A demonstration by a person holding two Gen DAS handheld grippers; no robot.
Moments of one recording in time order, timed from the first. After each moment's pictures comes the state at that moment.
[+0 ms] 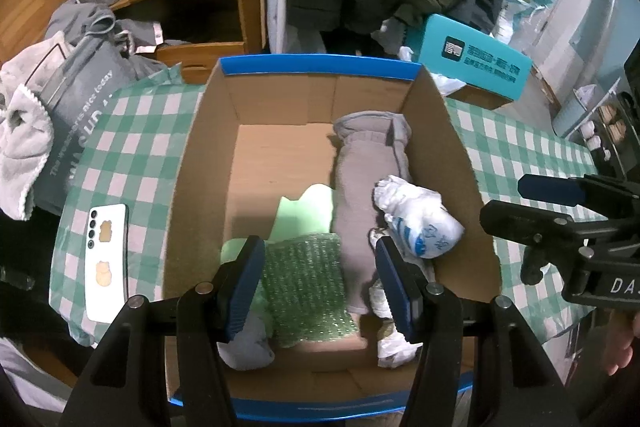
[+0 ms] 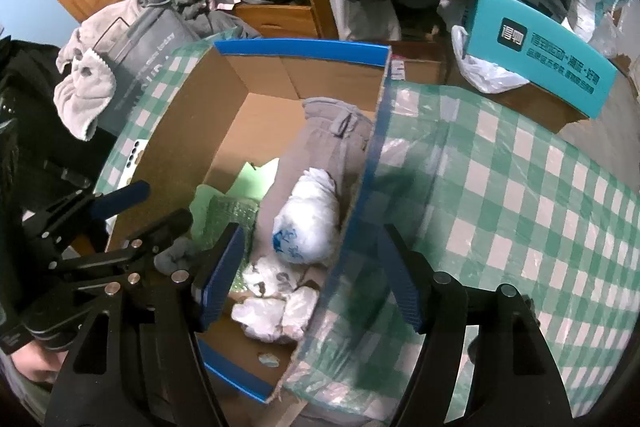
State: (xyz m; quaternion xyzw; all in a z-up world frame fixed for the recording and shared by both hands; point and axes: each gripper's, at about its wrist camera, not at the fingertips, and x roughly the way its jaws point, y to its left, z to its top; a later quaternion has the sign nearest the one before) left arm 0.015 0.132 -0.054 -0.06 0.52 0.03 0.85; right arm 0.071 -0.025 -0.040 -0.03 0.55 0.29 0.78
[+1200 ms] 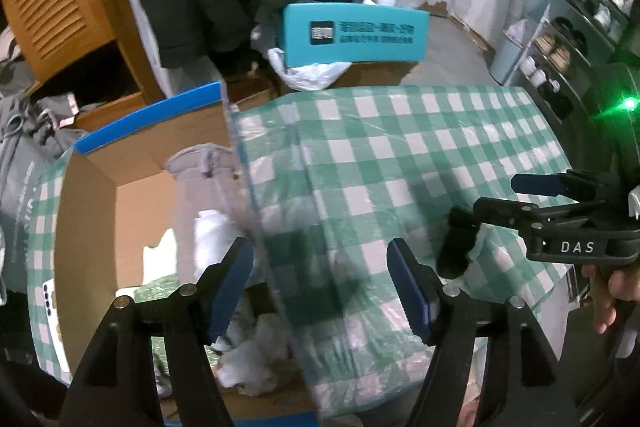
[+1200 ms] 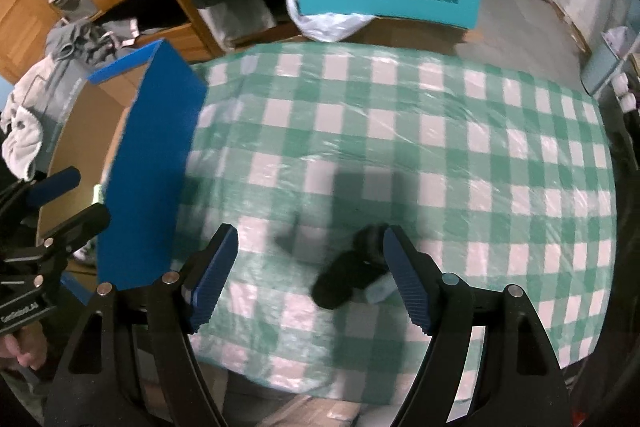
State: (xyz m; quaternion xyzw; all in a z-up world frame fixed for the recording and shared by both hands) left arm 0.036 -0.022 -0.046 0.03 0.51 -0.09 0.85; right arm 0.067 -0.212 -0.073 0.03 0.57 0.16 0.81
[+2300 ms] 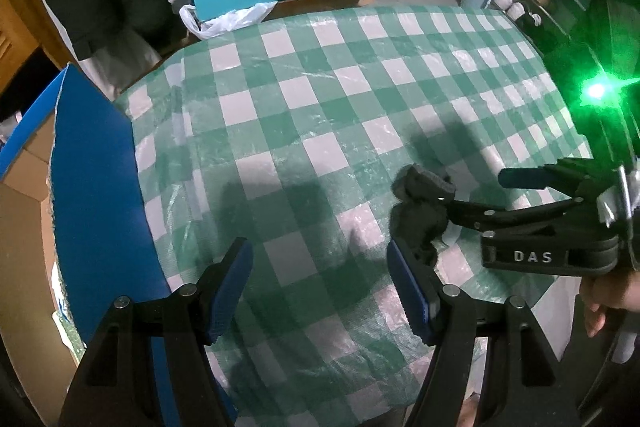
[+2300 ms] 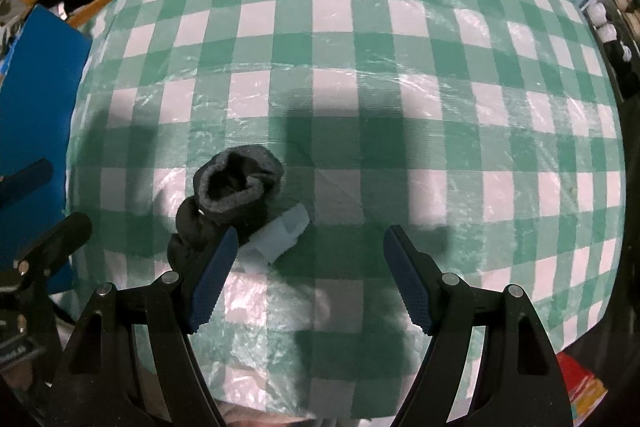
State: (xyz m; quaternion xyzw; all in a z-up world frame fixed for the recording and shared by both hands) left arm 0.058 -0.109 -0.119 0.08 0.58 -0.15 0.80; right arm 0.077 -0.273 -0.171 0.03 0.66 0.09 0.75
